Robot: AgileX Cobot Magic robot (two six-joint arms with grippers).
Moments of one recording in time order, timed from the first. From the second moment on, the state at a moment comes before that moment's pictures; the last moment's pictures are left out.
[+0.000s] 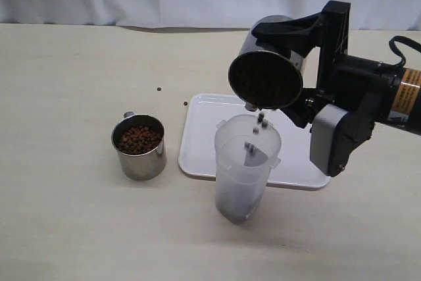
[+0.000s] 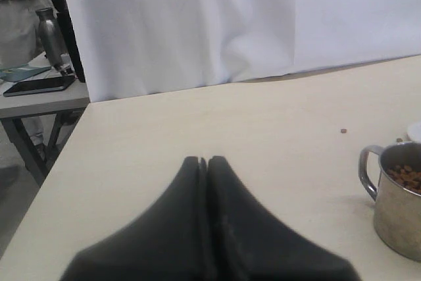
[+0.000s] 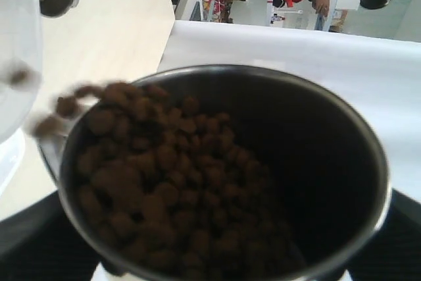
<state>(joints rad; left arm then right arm) -0.05 0.00 0.00 -0.03 0.24 0.19 0.34 1.39 -0.53 -1.02 -0.87 -0.97</state>
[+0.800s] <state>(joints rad) -0.05 0.00 0.00 -0.03 0.24 0.19 0.34 1.39 -0.53 -1.03 -0.91 -1.04</state>
